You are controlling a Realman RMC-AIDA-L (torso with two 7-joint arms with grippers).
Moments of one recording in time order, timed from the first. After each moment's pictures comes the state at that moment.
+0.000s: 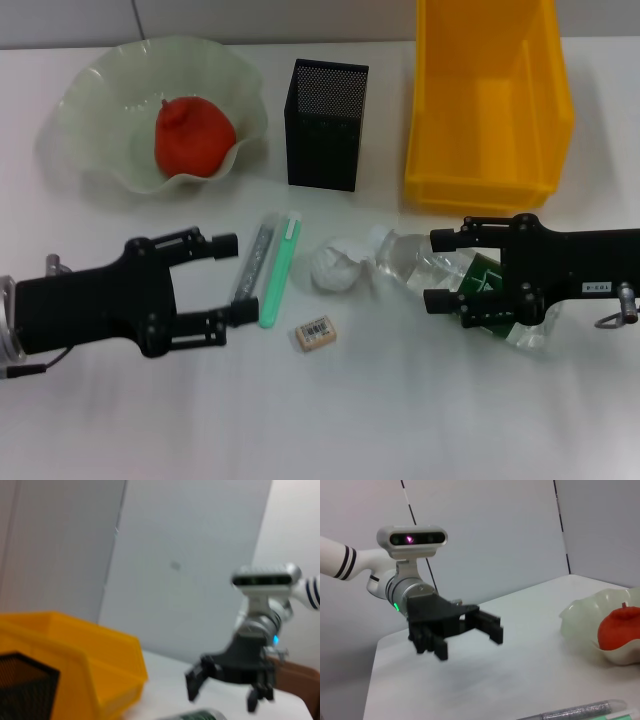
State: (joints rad) left arm -0.39 -1.96 1.07 0.43 1.57 1.69 -1.09; right arm 0.53 2.05 -0.71 -0.60 -2.05 -1.71 1.27
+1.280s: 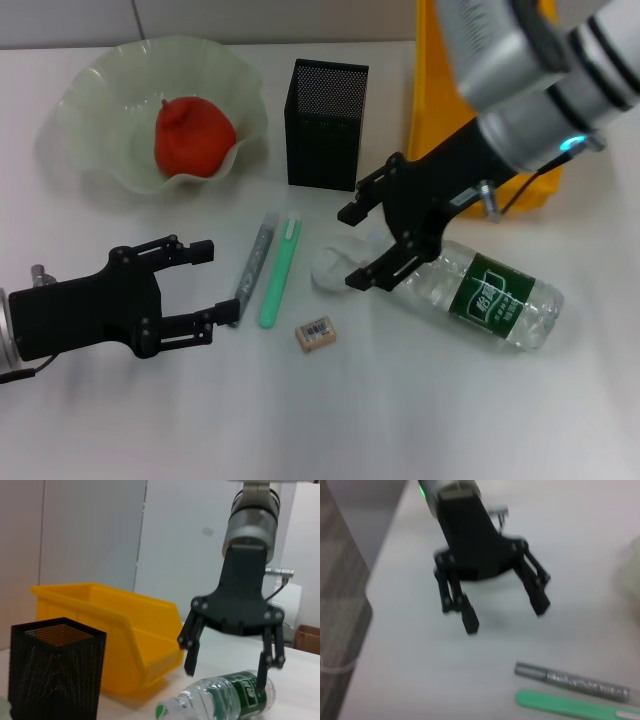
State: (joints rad) left arm -0.36 -1.97 1.02 0.42 1.61 1.58 -1.00; right arm 0.92 2.08 -1.17 -0.86 -2.30 -1.58 1.68
